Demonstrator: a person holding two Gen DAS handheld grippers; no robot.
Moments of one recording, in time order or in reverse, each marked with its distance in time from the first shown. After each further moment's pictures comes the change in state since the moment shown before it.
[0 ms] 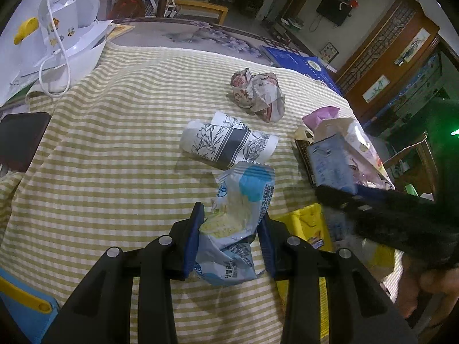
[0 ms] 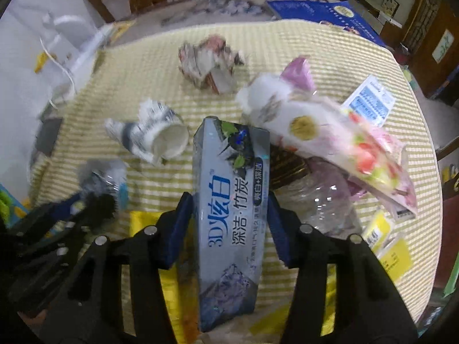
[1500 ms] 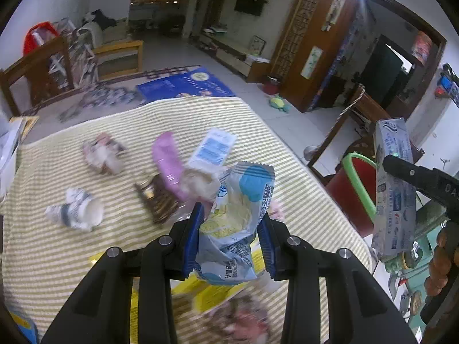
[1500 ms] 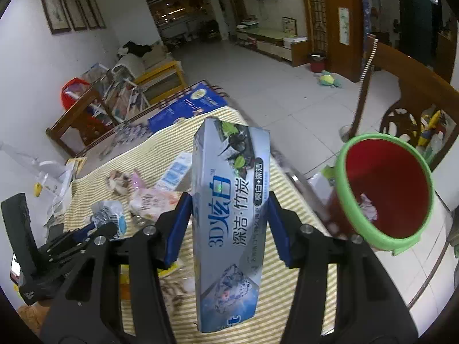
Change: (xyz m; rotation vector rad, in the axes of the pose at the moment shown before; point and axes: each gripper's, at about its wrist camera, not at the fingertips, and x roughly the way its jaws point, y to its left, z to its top) left arm -0.031 -0.218 -0.007 0.357 -0.084 -0.135; right arm -0.195 -0.209 -0.093 0.378 -0.425 -0.152
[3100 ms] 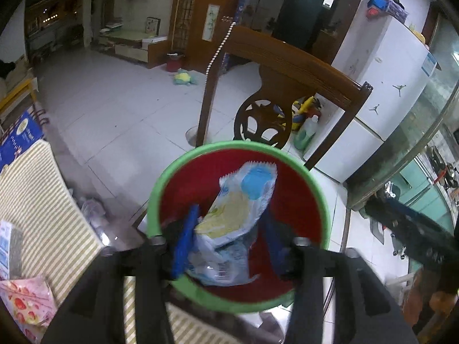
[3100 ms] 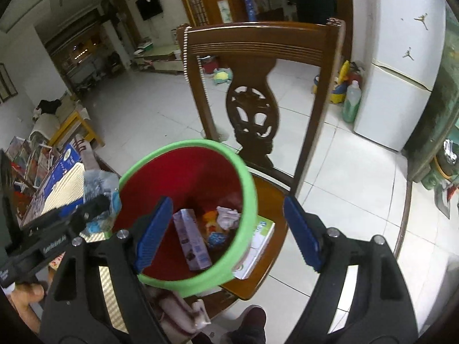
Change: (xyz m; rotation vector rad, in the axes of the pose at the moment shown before) left arm 0.159 -0.344 0.041 0.349 0.136 -0.255; right arm -0.054 -0.306 -0.014 0.352 -0.063 -0.314
